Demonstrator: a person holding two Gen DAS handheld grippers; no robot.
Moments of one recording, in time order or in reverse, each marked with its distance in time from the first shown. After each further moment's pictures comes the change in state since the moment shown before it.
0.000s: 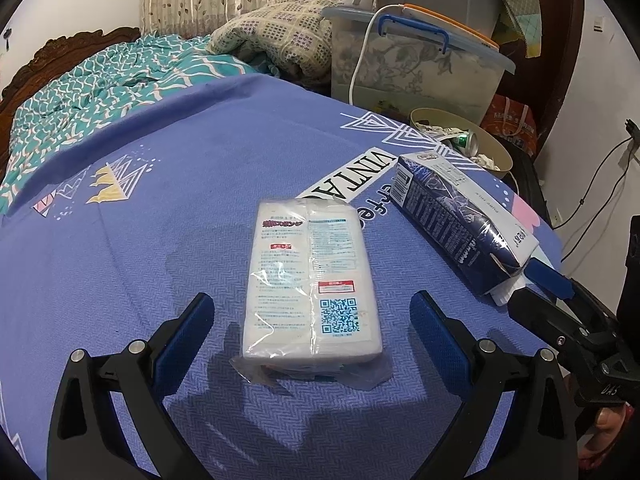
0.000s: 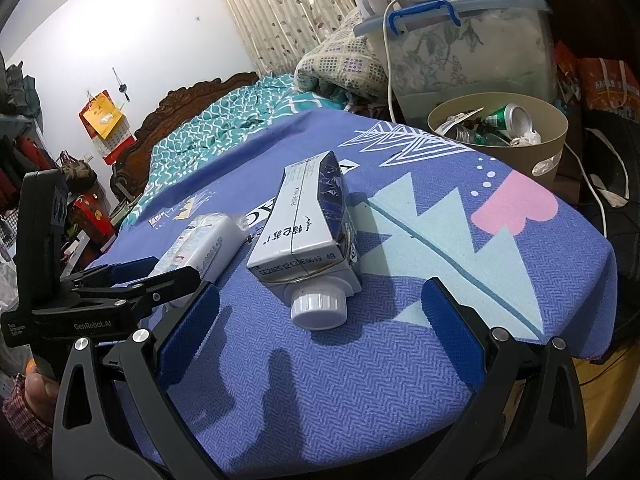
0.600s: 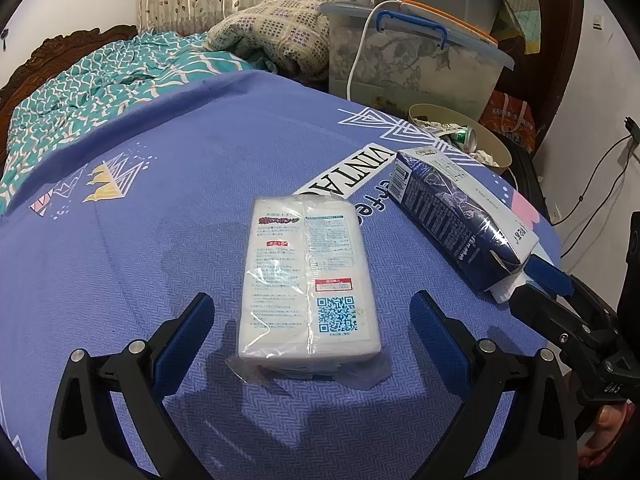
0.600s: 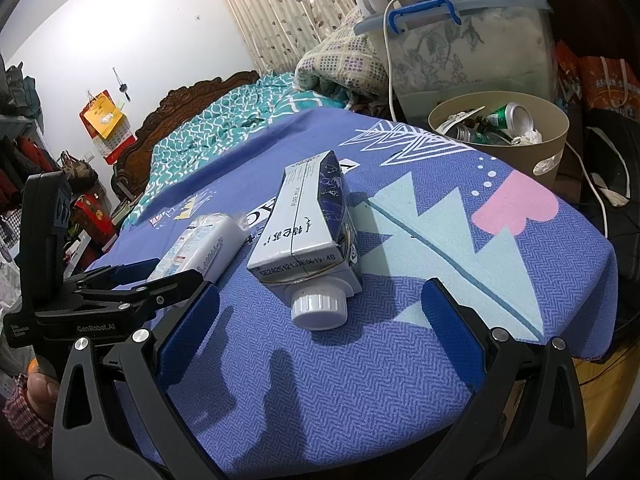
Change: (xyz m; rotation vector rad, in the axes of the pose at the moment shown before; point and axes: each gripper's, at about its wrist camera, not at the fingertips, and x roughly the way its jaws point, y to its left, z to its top) left arm 0.003 -0.001 -0.001 0.004 0.013 -0.006; right arm -0.001 0.001 -0.001 0.001 0.000 -0.001
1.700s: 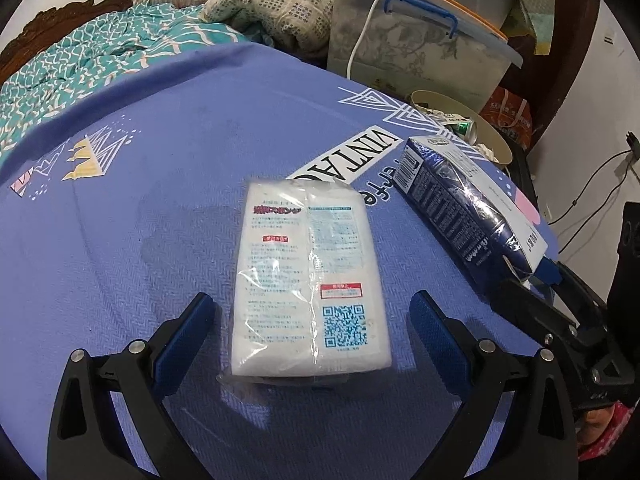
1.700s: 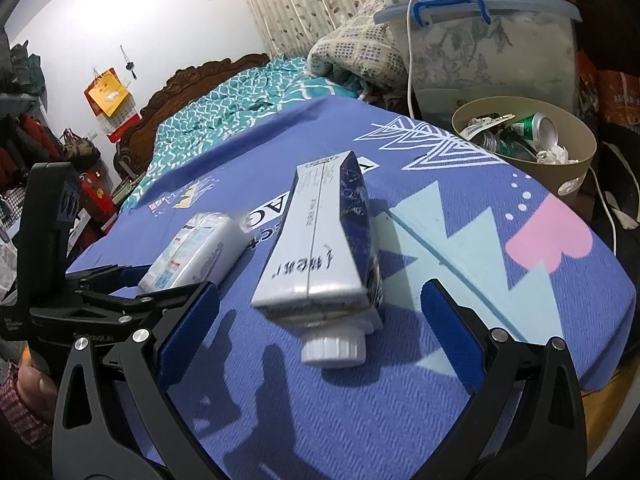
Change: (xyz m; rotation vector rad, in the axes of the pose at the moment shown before) left arm 0.019 0.011 0.006 -0.048 0.093 -0.064; right arm 0.026 0.011 0.019 -0.070 0.059 0.010
